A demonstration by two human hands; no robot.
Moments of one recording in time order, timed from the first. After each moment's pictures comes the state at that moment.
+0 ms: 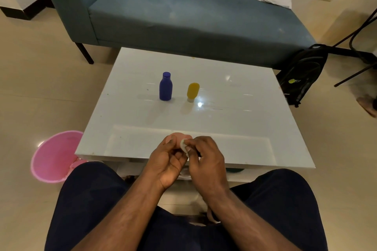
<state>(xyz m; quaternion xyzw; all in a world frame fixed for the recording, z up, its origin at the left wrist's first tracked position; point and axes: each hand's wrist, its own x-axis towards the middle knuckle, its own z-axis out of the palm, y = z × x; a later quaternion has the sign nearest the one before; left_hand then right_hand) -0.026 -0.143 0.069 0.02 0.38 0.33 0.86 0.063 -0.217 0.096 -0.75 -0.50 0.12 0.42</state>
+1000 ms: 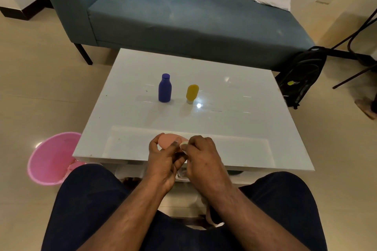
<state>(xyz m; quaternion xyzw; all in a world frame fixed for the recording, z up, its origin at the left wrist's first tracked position) -0.022 -0.146 0.067 0.14 0.45 0.40 0.79 0.075 -0.211 0.100 -0.72 -0.66 0.03 0.21</state>
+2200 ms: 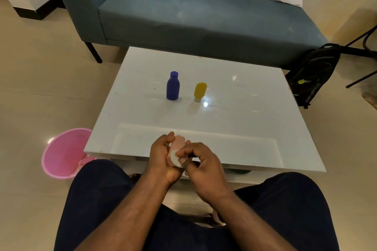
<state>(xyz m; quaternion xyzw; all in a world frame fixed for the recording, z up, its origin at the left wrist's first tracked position) -0.033 -0.132 0.072 -0.04 0.38 0.34 0.86 0.045 -0.221 0.110 -0.69 -0.45 0.34 0.46</state>
